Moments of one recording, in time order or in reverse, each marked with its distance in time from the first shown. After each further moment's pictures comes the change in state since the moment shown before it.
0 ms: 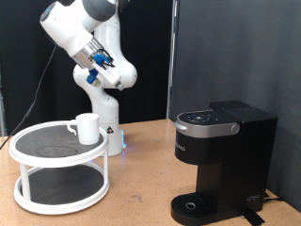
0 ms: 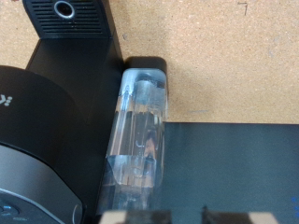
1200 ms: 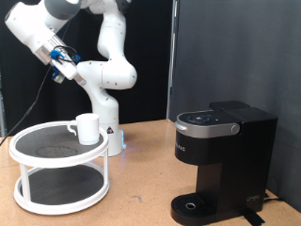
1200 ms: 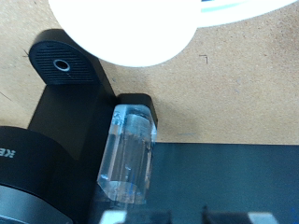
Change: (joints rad) arm -0.210 -0.088 -0.212 -0.024 -0.201 -0.146 -0.156
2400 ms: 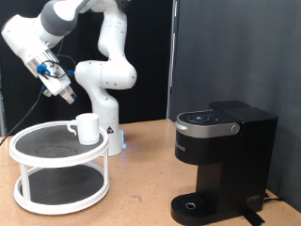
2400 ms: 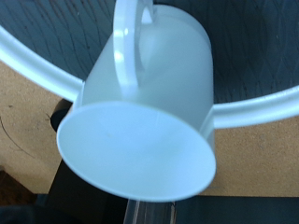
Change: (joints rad) arm -0.026 0.063 -0.008 -0.087 -0.029 0.226 -0.042
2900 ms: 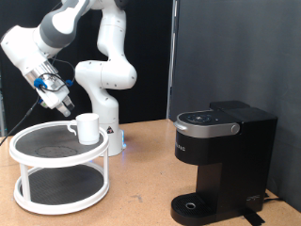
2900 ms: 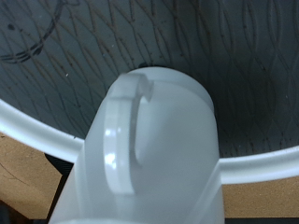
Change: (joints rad) arm 0.005 0.094 0.000 -0.019 0.003 0.092 -0.034
